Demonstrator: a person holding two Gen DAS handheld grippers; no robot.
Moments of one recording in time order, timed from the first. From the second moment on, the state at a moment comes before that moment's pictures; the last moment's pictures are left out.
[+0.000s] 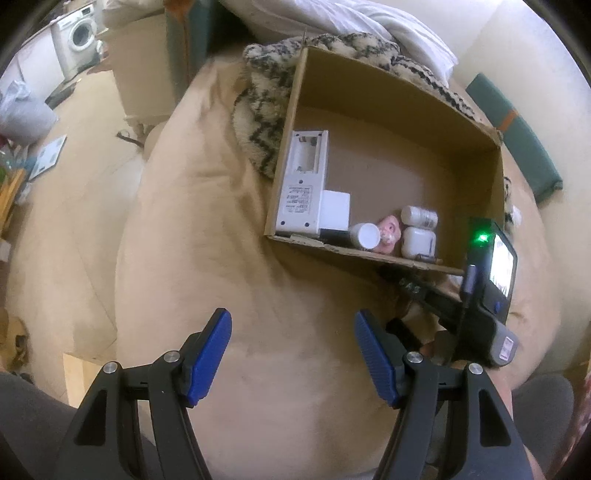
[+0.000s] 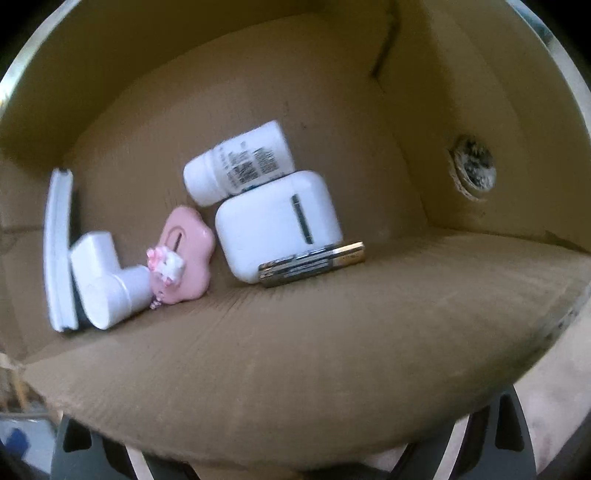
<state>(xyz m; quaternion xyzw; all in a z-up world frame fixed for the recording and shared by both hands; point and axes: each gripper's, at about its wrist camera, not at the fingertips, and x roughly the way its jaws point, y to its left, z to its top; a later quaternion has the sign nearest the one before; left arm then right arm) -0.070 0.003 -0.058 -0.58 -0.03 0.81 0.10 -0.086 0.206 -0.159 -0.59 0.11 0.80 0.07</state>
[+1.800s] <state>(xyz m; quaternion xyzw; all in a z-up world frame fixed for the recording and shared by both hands) -0.074 0.003 -0.085 -0.58 0.07 0.81 0.04 -0.028 0.232 -0.016 -0.43 0.05 0.88 -0.17</state>
